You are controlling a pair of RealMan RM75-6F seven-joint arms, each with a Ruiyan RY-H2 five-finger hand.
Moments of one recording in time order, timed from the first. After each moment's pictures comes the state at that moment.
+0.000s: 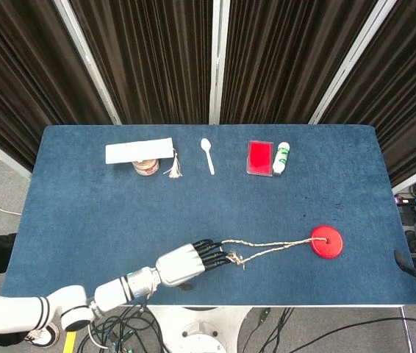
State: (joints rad) left arm -0.79 -1.61 -0.06 -1.54 1.80 0.83 0.09; right arm 0.06 -1.15 0.11 -1.44 -1.39 1.45 0.14
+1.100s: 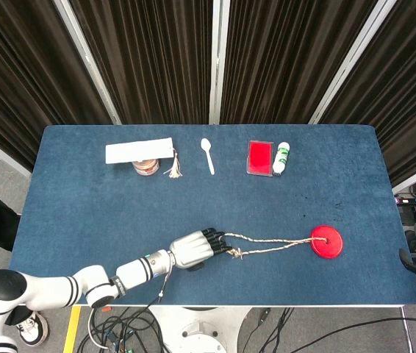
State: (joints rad) left arm -0.97 -1.69 -0.06 -1.35 1.60 0.69 0.17; right arm 0.05 -1.17 0.13 -1.40 -1.37 1.45 0.17
